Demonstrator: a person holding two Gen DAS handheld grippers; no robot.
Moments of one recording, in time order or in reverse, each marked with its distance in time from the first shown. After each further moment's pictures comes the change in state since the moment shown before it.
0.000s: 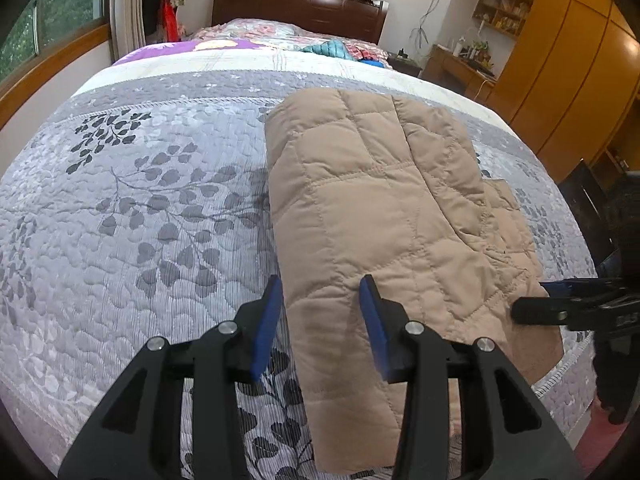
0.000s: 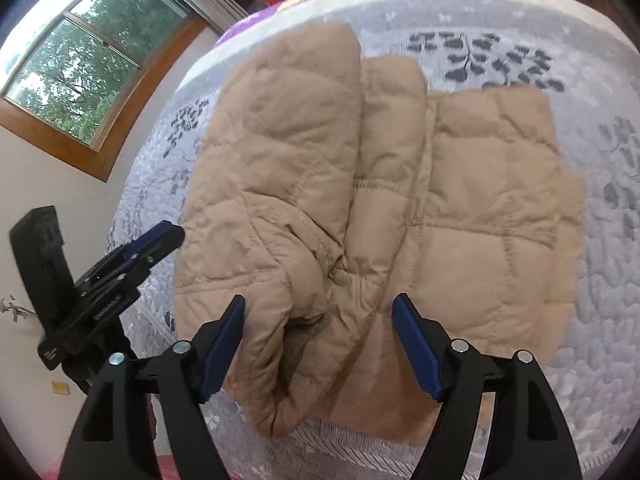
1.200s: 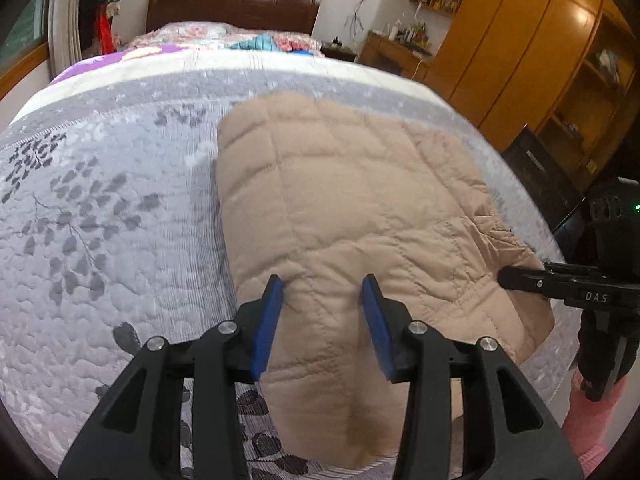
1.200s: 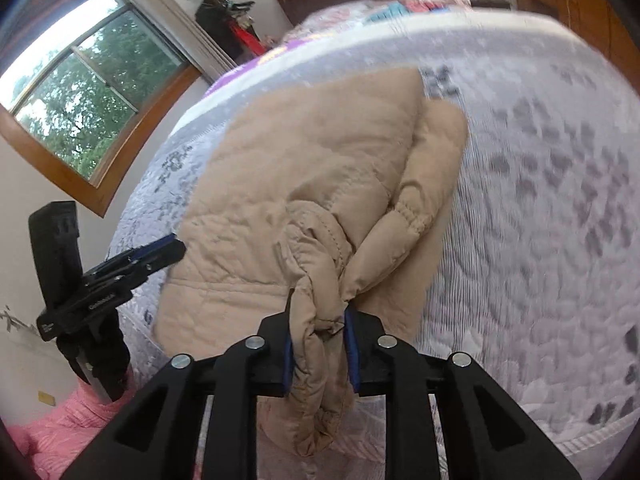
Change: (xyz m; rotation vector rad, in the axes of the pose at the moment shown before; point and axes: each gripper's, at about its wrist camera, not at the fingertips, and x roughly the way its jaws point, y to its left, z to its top) left arm 0.020 -0.074 -0.014 0.130 0.032 -0.178; right arm -0.059 -0.084 -0.064 0.048 -0.195 -0.010
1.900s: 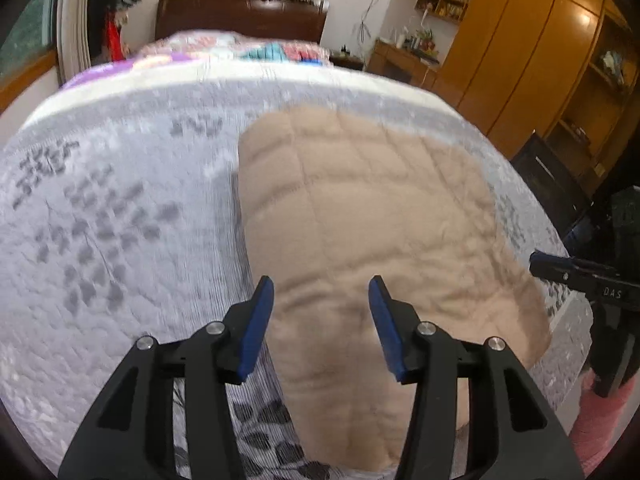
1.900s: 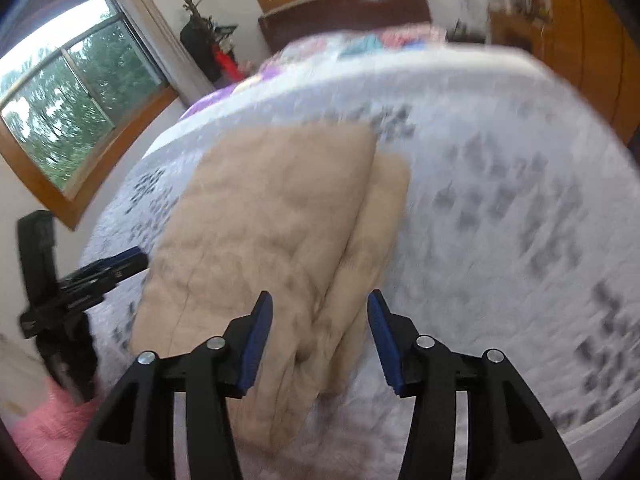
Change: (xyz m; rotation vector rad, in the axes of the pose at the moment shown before) left arm -0.013 0.013 0.010 0.000 -0.064 0.030; right arm -0.049 0.007 0.008 -0.064 -0.170 -0.185
